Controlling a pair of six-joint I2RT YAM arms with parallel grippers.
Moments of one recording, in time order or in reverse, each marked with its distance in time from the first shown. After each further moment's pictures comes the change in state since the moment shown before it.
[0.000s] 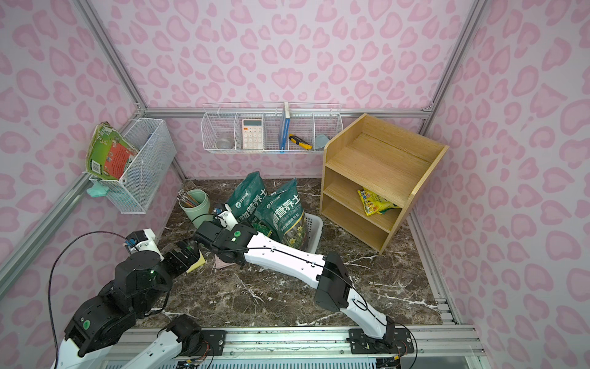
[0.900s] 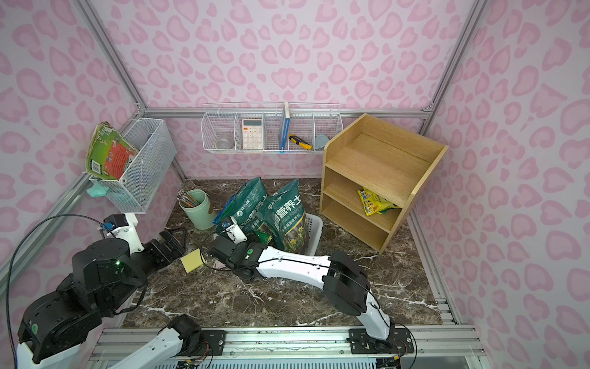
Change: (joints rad) left arm 0.000 0.184 0.435 -0.207 0.052 0.136; right arm -0.016 -0.206 -0.544 0.523 -0.041 -0.101
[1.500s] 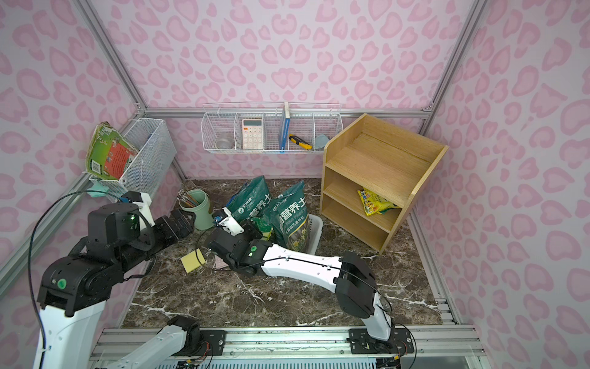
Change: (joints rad) left arm 0.429 0.239 0.097 -0.017 0.409 0.086; right arm 0.015 -0.060 -0.043 0.116 0.121 -0.254
